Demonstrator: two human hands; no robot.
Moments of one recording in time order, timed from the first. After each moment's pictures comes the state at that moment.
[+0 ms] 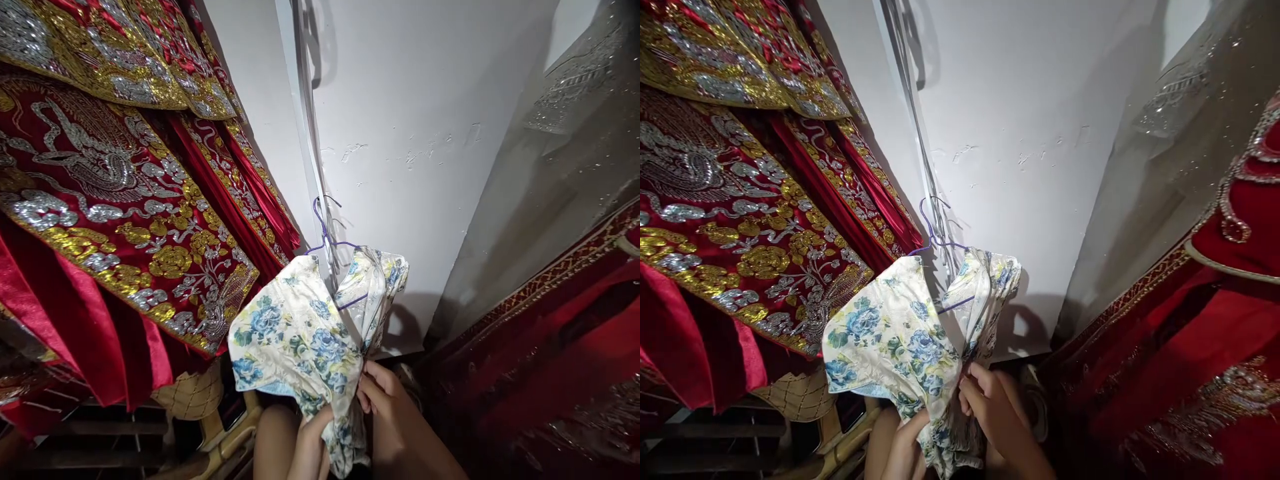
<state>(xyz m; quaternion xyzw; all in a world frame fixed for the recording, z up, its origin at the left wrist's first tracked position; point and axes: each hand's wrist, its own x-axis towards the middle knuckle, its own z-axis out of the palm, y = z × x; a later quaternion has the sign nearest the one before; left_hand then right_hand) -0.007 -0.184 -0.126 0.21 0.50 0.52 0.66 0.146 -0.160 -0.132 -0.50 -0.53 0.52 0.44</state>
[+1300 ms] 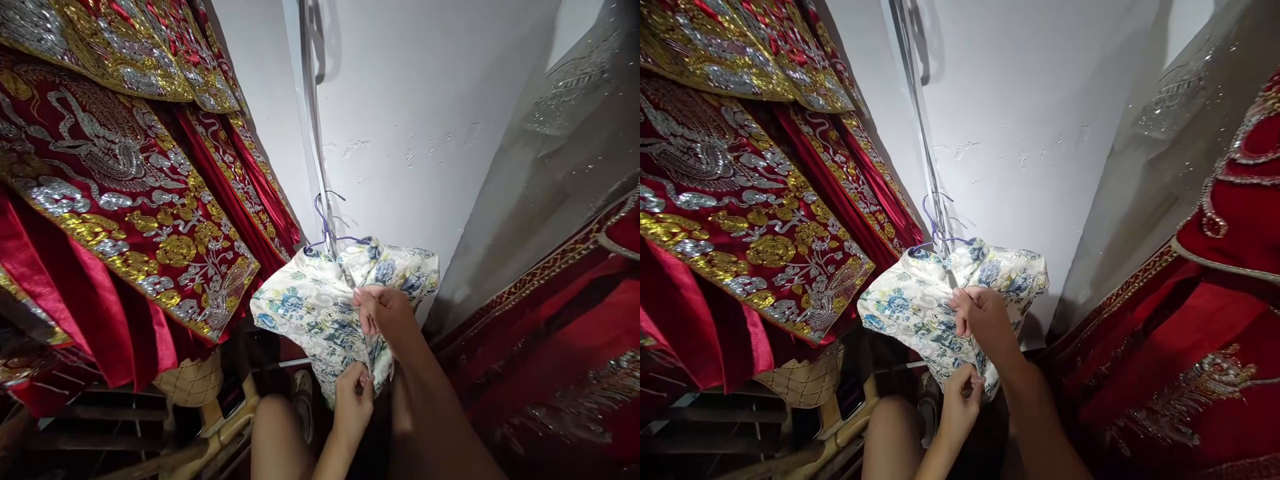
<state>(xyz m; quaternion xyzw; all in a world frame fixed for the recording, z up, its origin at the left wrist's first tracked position) 0.050 -0.151 -0.194 0.69 0.47 0.43 0.34 0.165 -0.106 -0.009 -0.45 -0.51 0.48 0.55</state>
